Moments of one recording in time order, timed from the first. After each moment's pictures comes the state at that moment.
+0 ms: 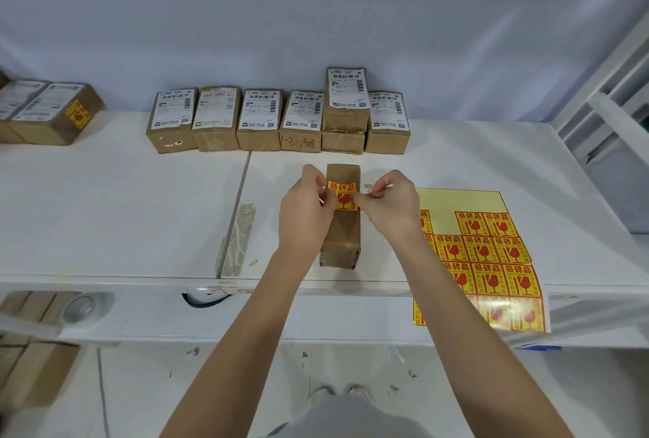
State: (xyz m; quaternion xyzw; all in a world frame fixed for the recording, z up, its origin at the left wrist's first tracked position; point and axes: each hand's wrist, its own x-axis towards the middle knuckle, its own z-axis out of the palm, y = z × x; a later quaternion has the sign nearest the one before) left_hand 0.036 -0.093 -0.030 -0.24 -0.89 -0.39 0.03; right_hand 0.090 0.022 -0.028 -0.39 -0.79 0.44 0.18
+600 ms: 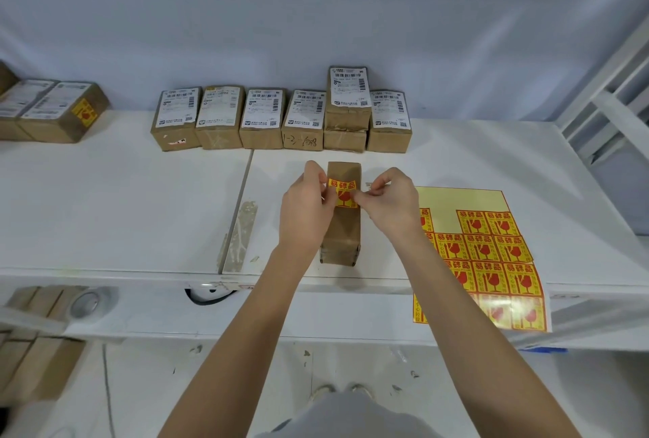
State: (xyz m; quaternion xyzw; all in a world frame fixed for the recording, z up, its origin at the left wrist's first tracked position) left_hand 0.036 -0.092 -0.031 -0.26 -0.89 -0.37 0.05; right_hand 0.090 0.025 -0.029 -0.37 -0.81 0.42 0.17
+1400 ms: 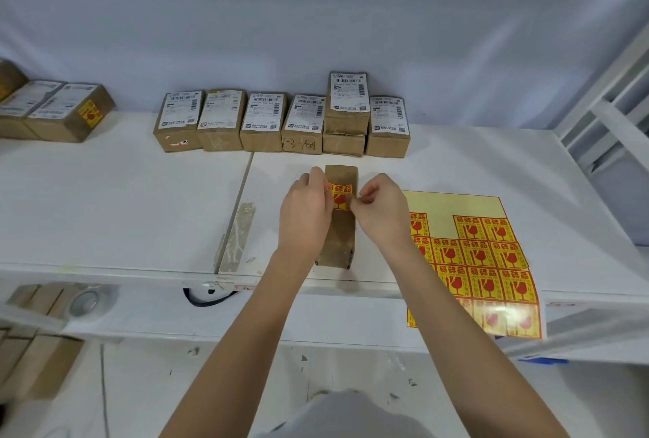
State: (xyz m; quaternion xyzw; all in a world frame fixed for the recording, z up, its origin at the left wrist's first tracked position) left_hand 0.041 -0.088 -0.033 -0.29 -0.90 -0.30 0.10; right_hand 0.096 0.015 -0.029 -0.33 -0.84 0.39 0.17
